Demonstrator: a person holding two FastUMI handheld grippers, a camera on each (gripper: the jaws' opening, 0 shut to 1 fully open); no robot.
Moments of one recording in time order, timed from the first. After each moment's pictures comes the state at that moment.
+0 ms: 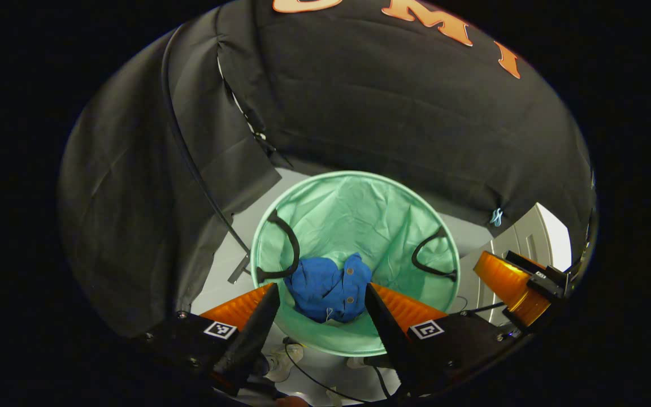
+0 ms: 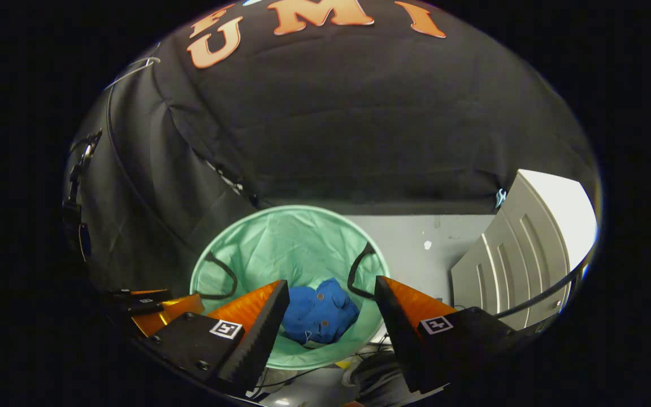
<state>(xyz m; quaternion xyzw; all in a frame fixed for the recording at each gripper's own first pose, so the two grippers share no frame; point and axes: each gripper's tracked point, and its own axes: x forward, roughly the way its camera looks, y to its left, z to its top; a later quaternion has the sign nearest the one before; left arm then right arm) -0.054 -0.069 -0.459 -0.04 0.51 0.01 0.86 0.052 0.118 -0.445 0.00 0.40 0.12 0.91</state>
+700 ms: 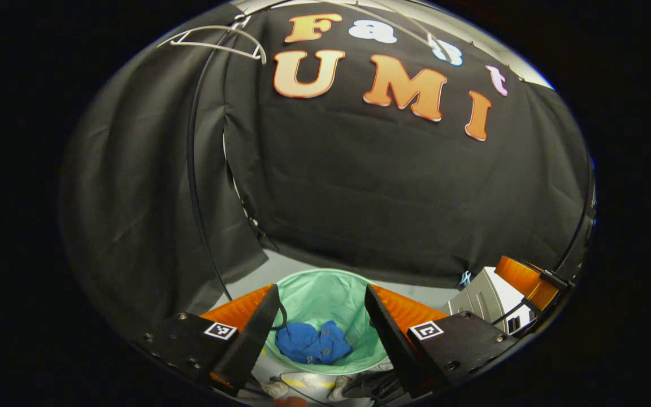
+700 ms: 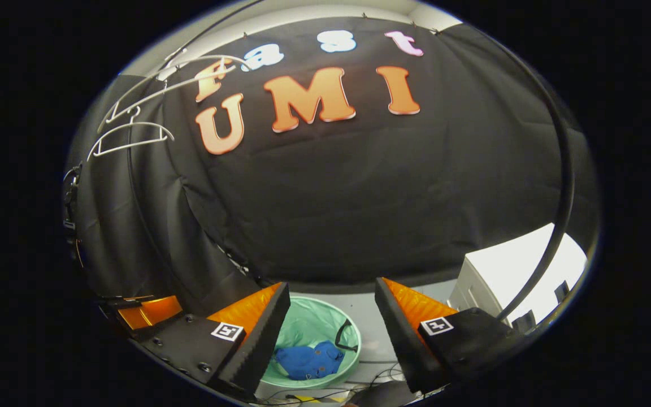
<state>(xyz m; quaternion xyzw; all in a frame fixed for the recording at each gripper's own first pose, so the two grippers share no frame) -0.026 -0.075 -0.252 -0.06 0.30 -0.01 0.95 0.053 0.077 -0.226 0.02 0.19 0.11 0.97</state>
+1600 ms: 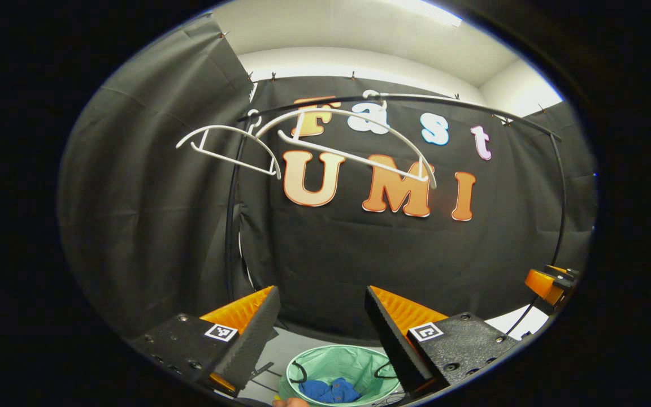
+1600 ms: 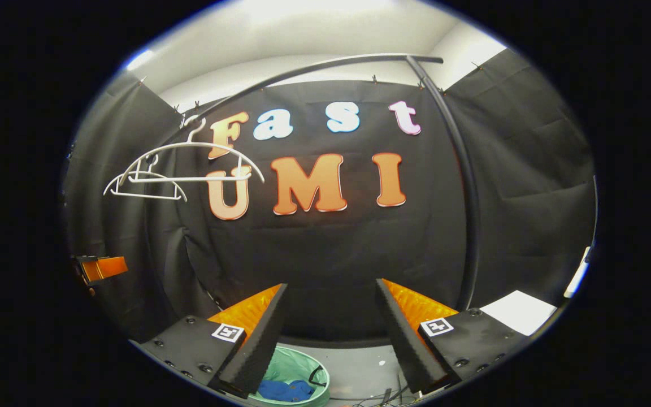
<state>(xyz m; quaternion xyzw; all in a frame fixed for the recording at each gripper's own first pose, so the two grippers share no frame) -0.031 -0.011 -0.037 -0.05 0.08 0.01 1.00 -0.001 0.041 -0.022 -0.02 0.01 0.09 1.00</state>
